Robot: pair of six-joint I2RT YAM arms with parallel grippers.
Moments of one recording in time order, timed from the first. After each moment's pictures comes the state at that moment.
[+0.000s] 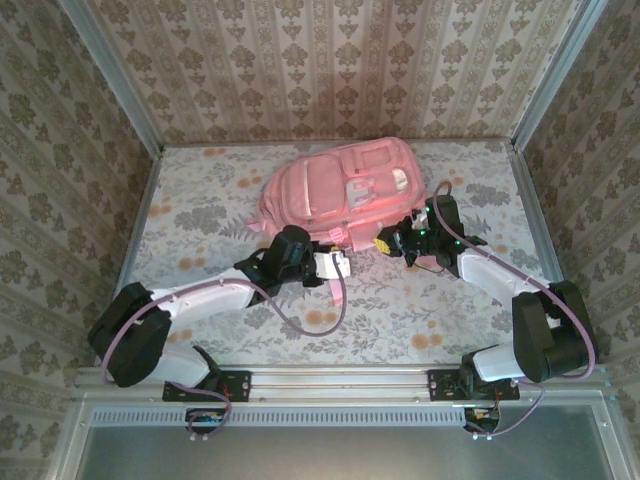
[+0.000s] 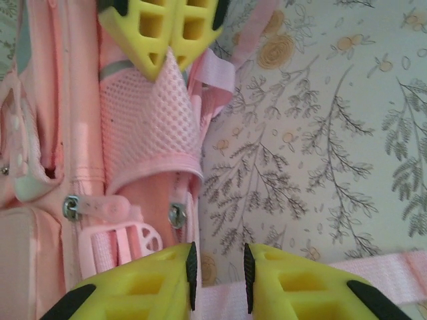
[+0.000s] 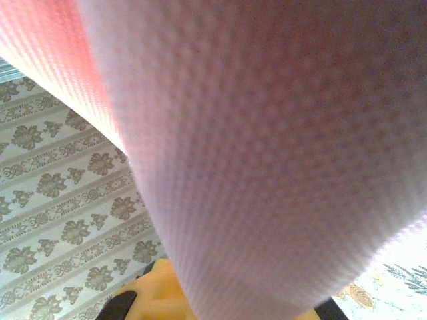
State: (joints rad) left arm -0.86 1.40 0.74 0.10 0.17 0.83; right arm 0.24 1.39 0.74 -0.03 -0.70 1.28
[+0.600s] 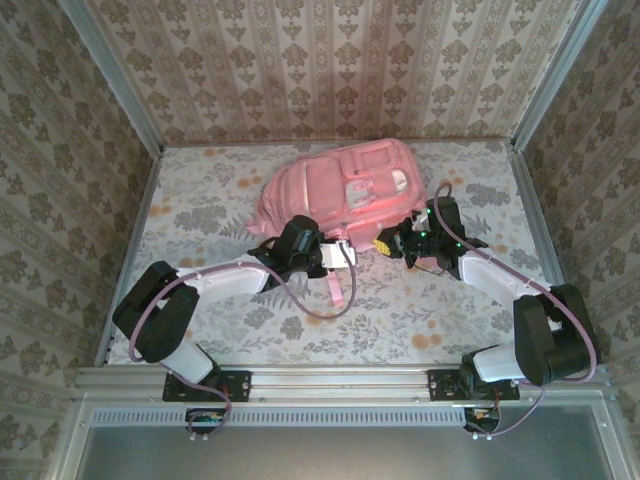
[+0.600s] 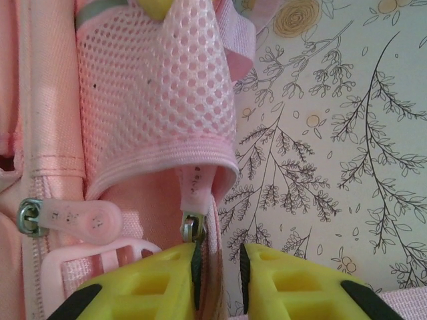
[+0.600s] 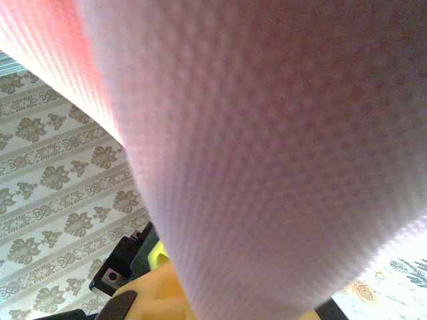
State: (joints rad) left arm -0.82 1.57 0.83 0.10 0.19 0.83; right arm 0.24 1.38 0.72 -0.02 -0.71 1.29
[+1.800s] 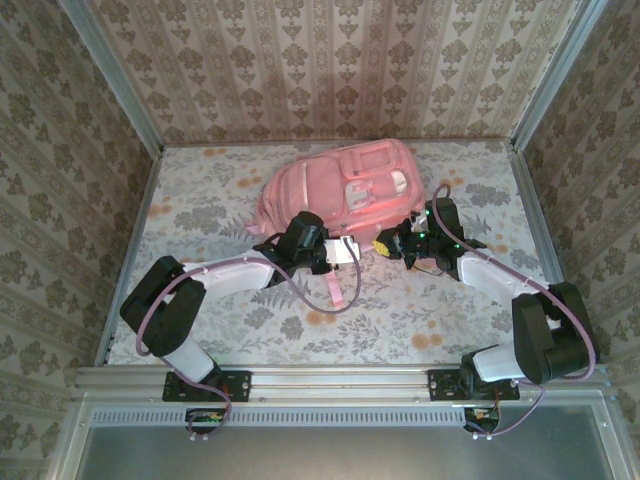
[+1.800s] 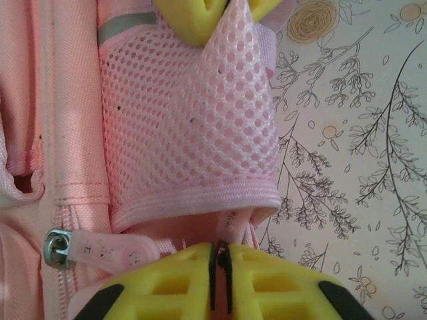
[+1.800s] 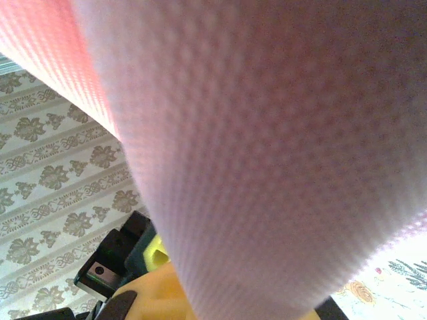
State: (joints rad) left arm -0.82 1.61 0.88 0.10 0.17 0.81; right arm 0.25 1.39 0.71 0.01 -0.71 1.29
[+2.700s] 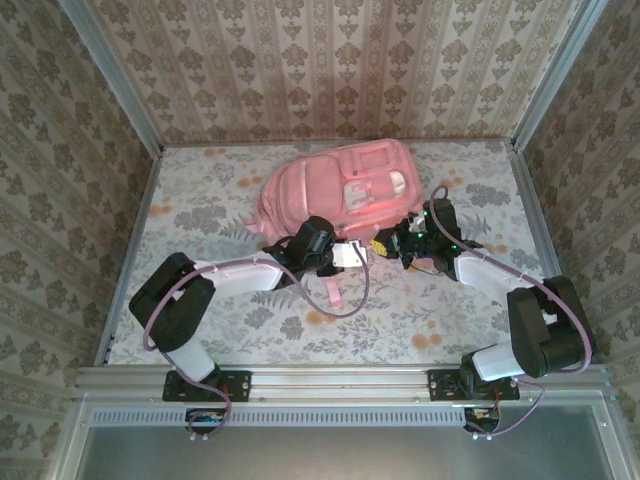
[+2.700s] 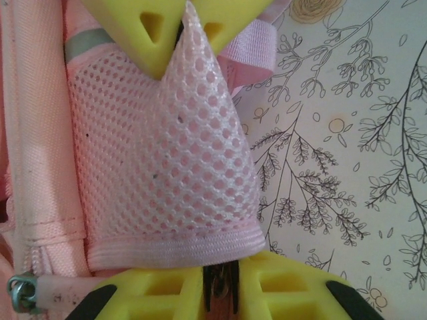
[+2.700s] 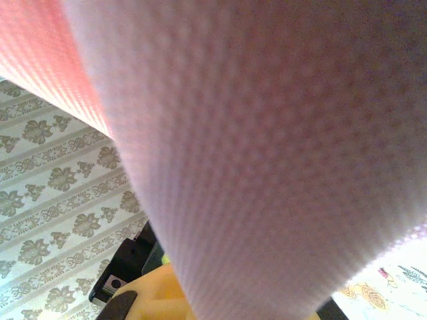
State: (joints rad) left arm -0.87 1.66 0.91 0.10 0.05 0.83; right arm 0.25 1.42 0.70 0.08 -0.73 1.35
